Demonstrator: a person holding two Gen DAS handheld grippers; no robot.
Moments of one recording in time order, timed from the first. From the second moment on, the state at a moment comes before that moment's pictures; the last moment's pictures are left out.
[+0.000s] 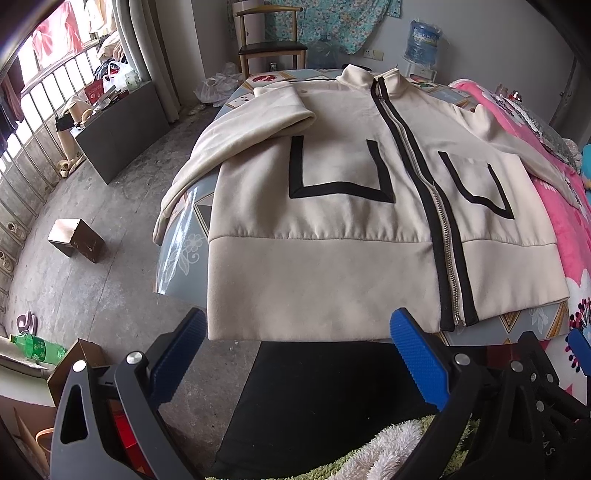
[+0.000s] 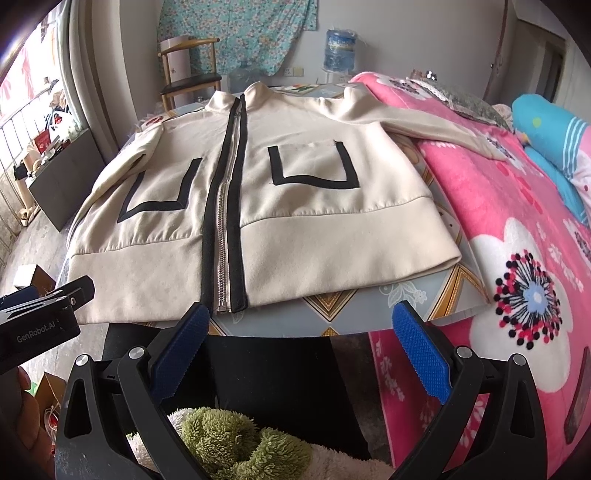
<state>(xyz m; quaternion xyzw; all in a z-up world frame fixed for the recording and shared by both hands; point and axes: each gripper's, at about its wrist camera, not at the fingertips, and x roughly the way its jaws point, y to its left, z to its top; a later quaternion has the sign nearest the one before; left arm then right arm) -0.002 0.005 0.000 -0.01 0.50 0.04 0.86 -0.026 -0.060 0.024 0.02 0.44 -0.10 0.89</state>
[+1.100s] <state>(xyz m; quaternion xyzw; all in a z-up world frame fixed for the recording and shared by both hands) 0.002 -0.001 -0.003 0.01 0.50 0.04 0.87 -0.020 -0.067 0.023 0.02 0.44 -0.11 0.89</state>
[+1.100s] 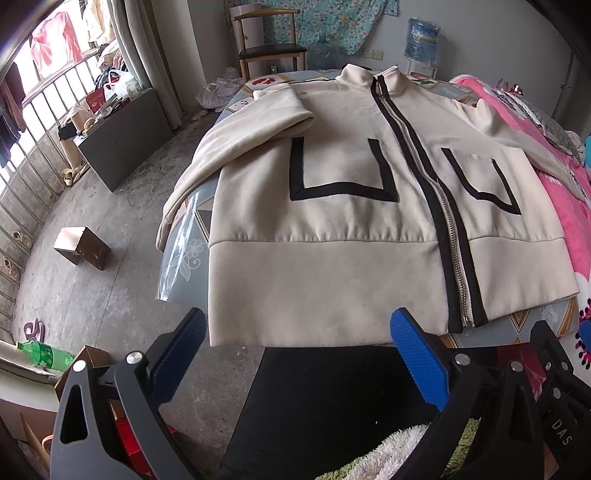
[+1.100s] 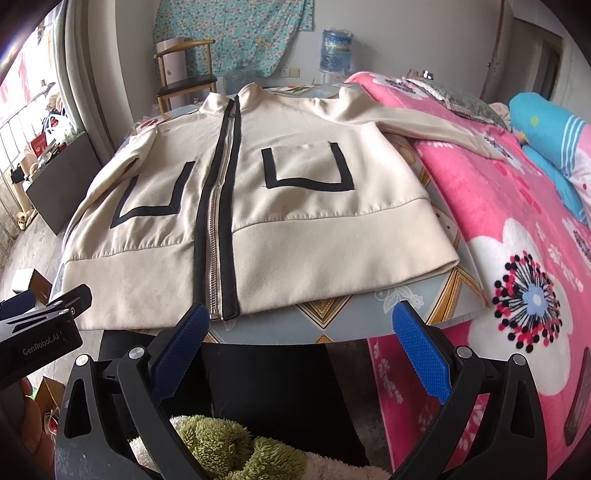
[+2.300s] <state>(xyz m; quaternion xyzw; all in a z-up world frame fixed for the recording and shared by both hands) 0.069 0.219 0.004 -0.22 0.37 0.07 0.90 0.113 0.020 0.047 -0.04 0.35 0.04 0.93</state>
